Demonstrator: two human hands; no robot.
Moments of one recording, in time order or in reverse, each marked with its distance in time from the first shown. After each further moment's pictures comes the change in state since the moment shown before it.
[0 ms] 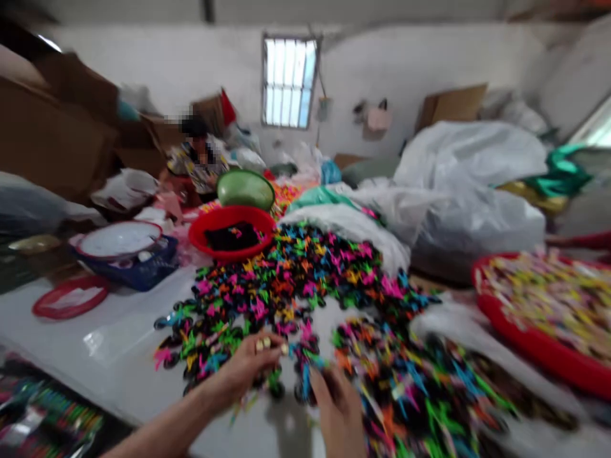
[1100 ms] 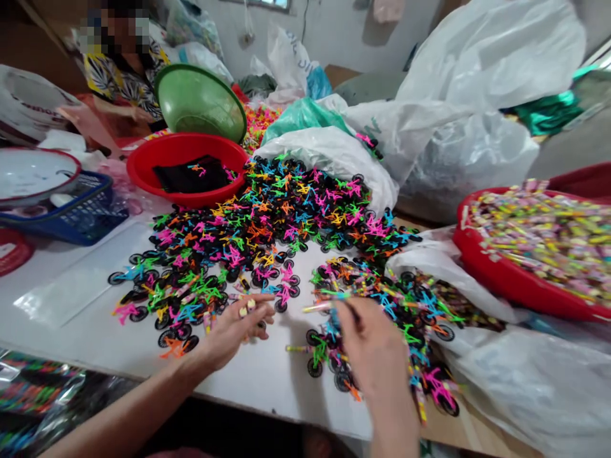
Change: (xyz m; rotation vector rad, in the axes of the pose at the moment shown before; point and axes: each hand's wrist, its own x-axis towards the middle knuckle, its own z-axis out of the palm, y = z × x) left_hand -0.006 -0.020 0.012 0.137 0.022 -0.124; right_hand 0.033 0.013 -0.076 -0.781 0.271 -0.308
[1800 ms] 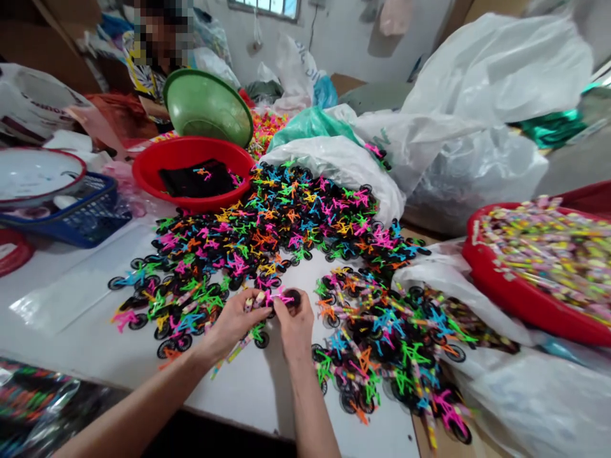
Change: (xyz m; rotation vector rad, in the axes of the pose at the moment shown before) left_hand 0.035 0.012 -0.016 0.141 0.167 0.123; right_hand 0.008 -0.054 0.126 0.943 -0.164 0.354
